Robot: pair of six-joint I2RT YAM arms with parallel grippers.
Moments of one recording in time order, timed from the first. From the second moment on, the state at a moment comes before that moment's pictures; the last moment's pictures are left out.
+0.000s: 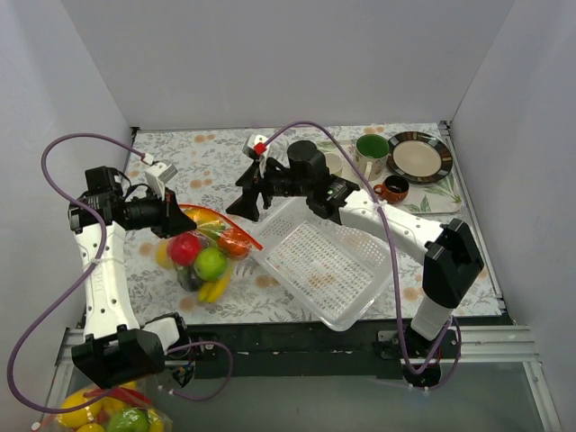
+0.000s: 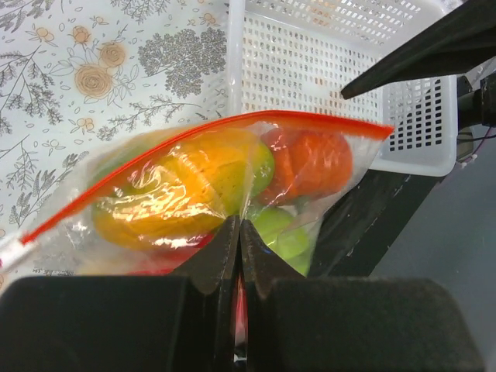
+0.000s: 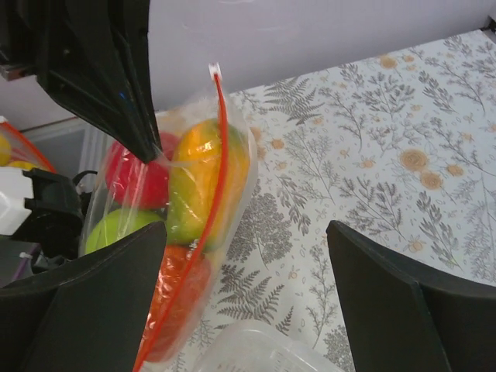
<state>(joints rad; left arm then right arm) 0.30 1.12 1.28 -1.30 0.95 0.59 0.89 1.71 1.44 0.10 -0.58 0.06</state>
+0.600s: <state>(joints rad) 0.29 1.12 1.30 -1.30 0.95 0.58 0.88 1.79 1.40 0.22 -0.78 0.24</state>
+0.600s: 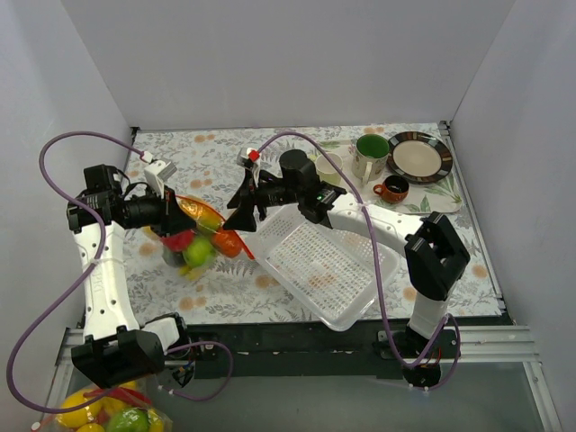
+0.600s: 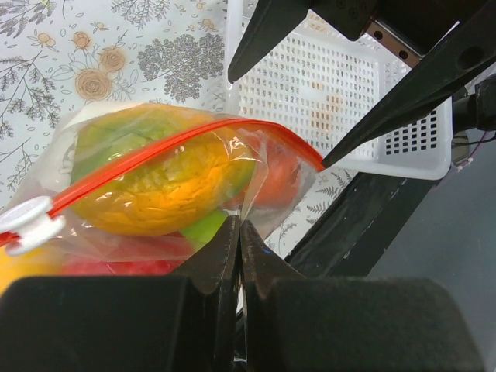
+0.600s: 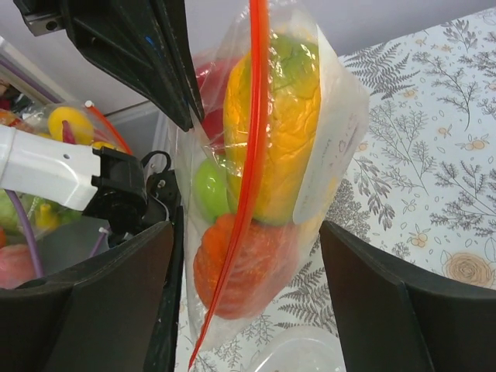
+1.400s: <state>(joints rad) 0.29 1.12 1.31 -1.30 0.97 0.55 0.89 1.86 1.39 0.33 -0.80 0.34</state>
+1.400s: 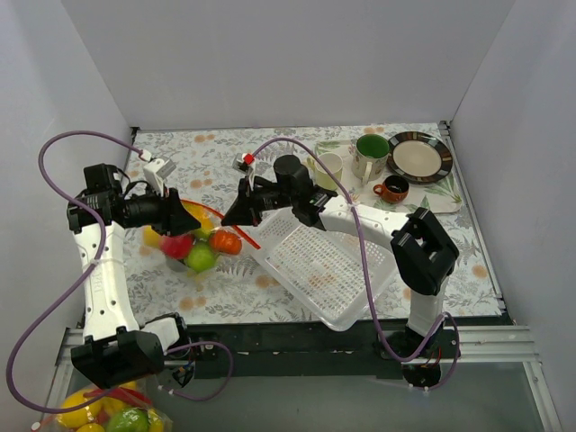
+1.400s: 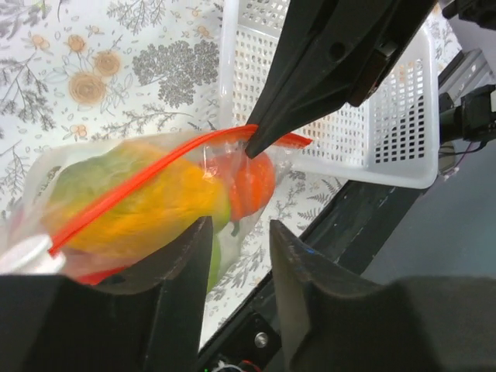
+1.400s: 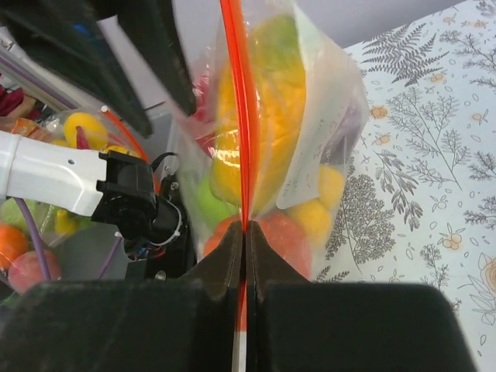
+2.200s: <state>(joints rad) 0.40 1.18 1.20 -0.89 1.23 0.54 0.90 1.73 1.44 -0.02 -0.77 0.12</state>
